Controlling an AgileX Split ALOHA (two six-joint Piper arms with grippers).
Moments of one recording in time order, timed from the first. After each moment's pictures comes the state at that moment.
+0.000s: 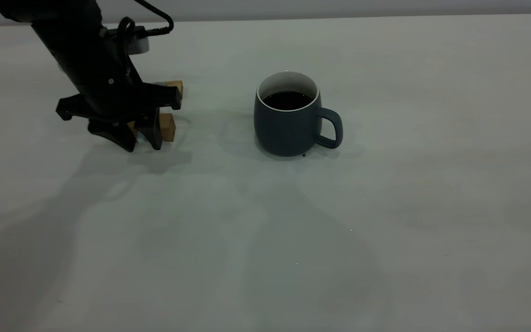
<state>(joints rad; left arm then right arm) -0.25 2.33 -1.26 -0.15 0.28 -0.14 0.03 0.02 -0.47 0.00 1.14 -0.02</state>
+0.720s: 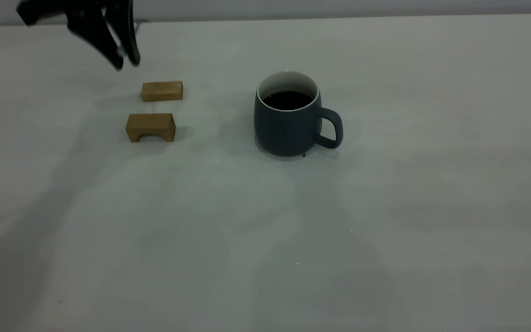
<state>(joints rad) -0.23 2.16 -1.60 -0.21 0.95 -0.44 0.03 0.02 -0.47 0.00 1.14 -0.02</state>
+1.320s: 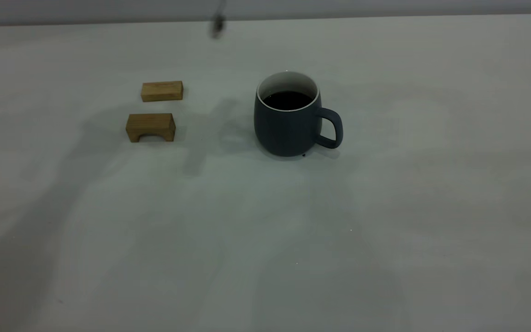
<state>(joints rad) -0.25 2.20 -1.71 -1.04 1.09 -1.00 0.03 0.02 -0.47 0.00 1.14 -0.02</state>
